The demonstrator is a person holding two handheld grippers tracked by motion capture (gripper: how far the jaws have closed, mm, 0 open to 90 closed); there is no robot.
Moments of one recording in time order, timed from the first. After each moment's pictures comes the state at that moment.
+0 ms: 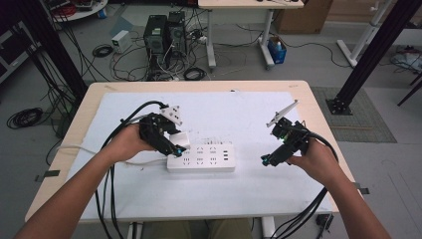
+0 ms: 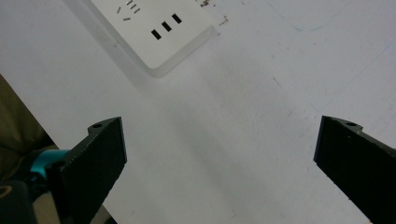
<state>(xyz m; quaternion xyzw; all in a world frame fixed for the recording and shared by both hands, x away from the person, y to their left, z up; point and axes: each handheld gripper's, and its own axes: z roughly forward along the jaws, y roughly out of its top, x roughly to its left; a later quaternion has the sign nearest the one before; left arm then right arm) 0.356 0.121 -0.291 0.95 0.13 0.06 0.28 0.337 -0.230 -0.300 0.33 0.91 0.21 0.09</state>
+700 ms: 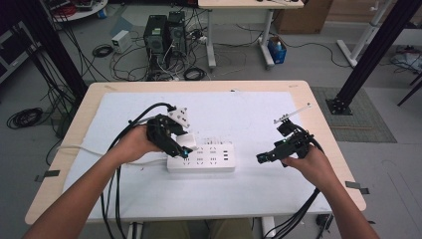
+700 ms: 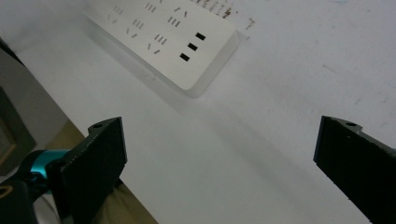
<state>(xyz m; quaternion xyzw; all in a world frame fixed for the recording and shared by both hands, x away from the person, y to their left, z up) 0.356 0.109 -0.295 0.95 0.11 0.07 0.28 0.341 -0.245 -0.322 0.43 0.85 0.30 -0.03</state>
